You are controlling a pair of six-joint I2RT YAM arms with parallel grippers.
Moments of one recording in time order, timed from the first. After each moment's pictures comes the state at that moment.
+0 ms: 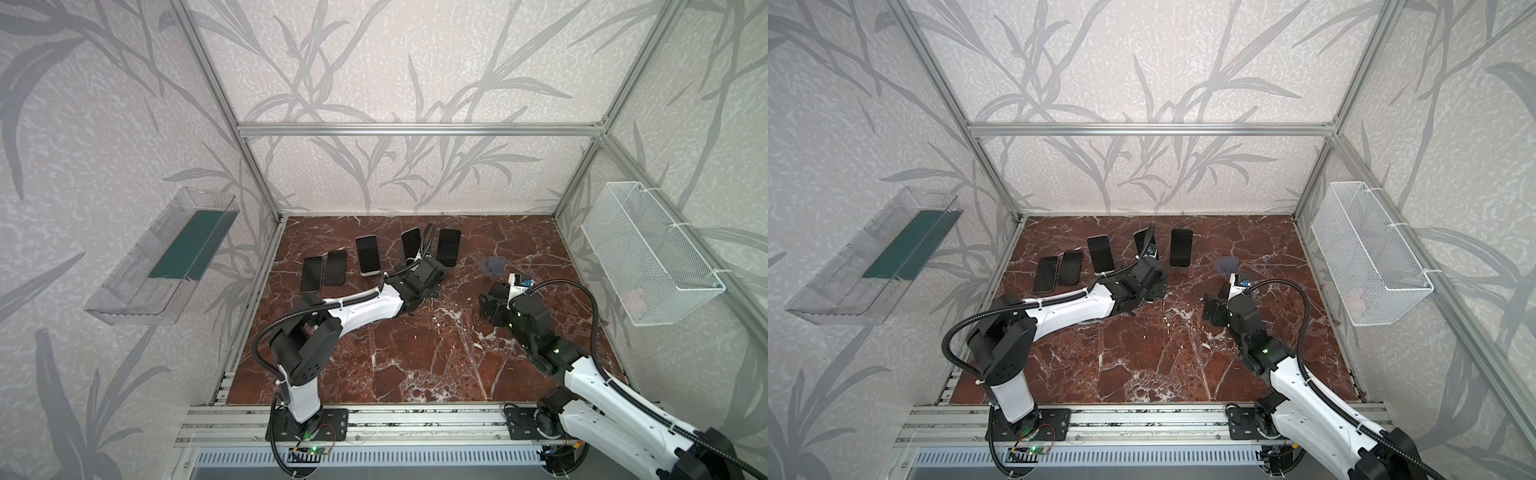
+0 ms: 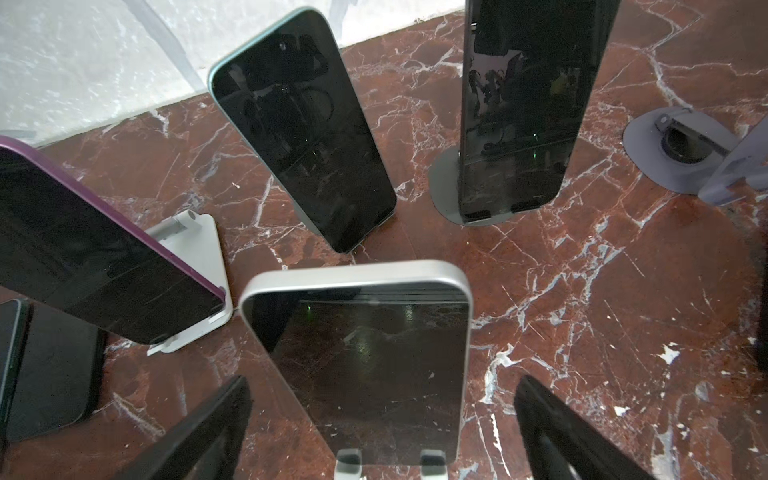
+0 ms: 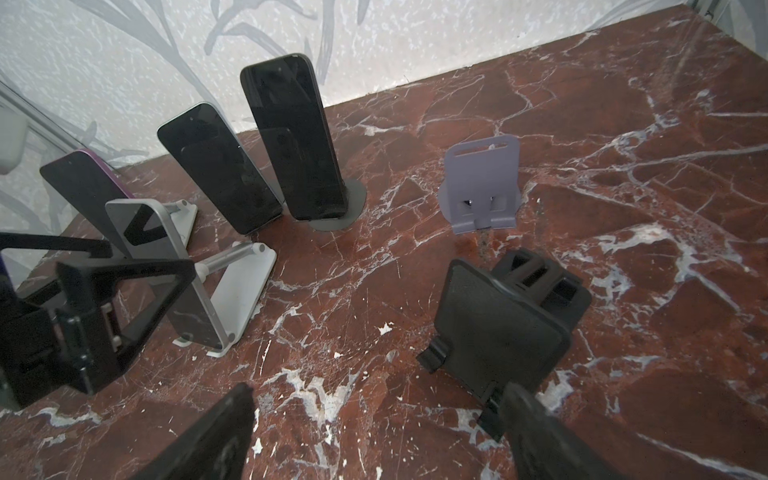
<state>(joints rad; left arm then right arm) -0.80 1.81 1.23 -0.23 -0.52 -0.33 0.50 0.84 0.41 -0.04 0.26 0.47</state>
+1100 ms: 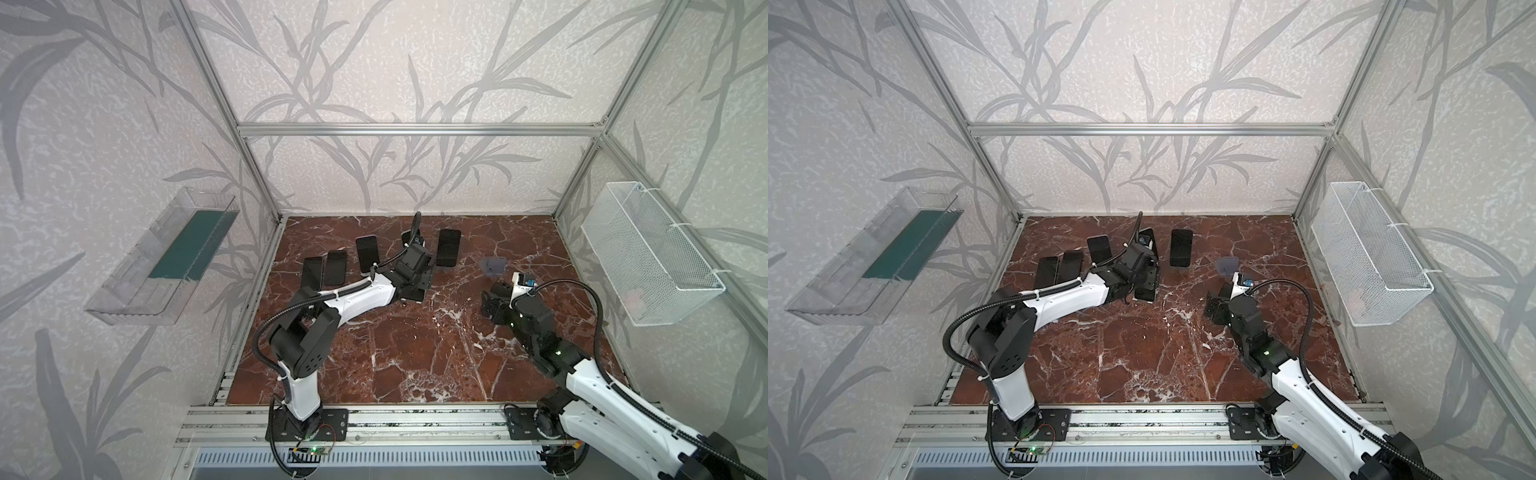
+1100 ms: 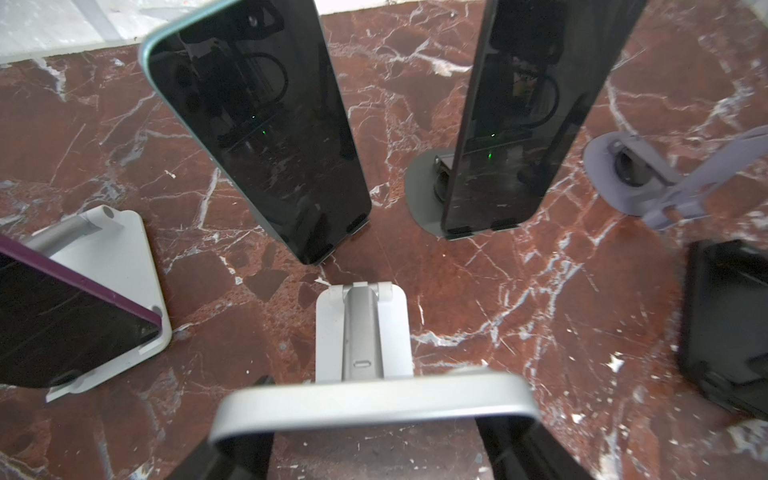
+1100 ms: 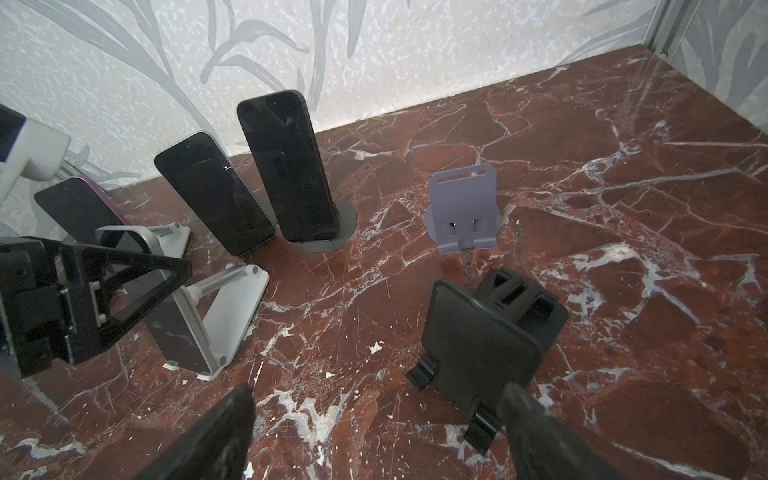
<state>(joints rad) -0.71 1.80 1.26 -0.21 -0.27 -0.36 0.51 0.80 0.41 -0.03 0.31 0.47</state>
